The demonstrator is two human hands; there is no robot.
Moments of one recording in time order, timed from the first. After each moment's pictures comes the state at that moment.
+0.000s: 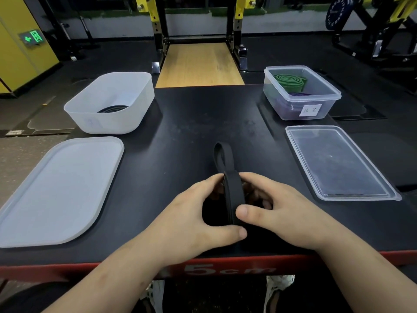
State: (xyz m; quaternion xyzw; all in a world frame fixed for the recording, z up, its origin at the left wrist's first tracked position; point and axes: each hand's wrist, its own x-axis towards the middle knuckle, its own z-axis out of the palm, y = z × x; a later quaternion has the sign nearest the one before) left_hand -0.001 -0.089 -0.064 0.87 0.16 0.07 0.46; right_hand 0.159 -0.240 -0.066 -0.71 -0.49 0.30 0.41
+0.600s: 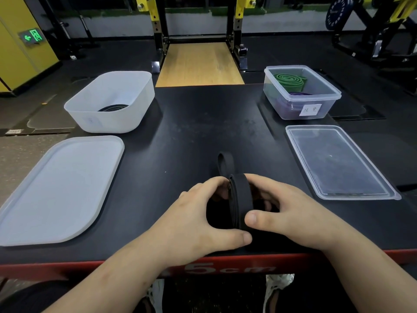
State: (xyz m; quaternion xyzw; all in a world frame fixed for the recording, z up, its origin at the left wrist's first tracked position) left_hand 0.001 -0.093 -0.069 0.87 0.17 0.04 0.46; right_hand 0.161 -0.247 -0.063 -0.67 -0.50 0.34 0.43
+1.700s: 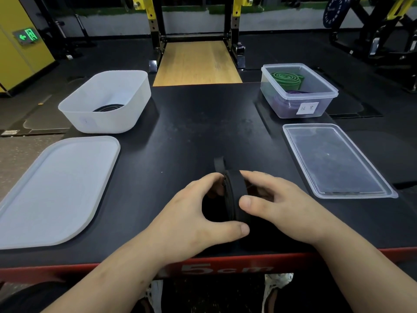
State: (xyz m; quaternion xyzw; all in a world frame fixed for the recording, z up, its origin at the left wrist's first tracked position) left_hand 0.004 -0.097 -0.059 0.86 0.18 0.06 0.47; right_hand 0.163 -0.241 -0.066 -0.70 -0.46 0.32 0.44
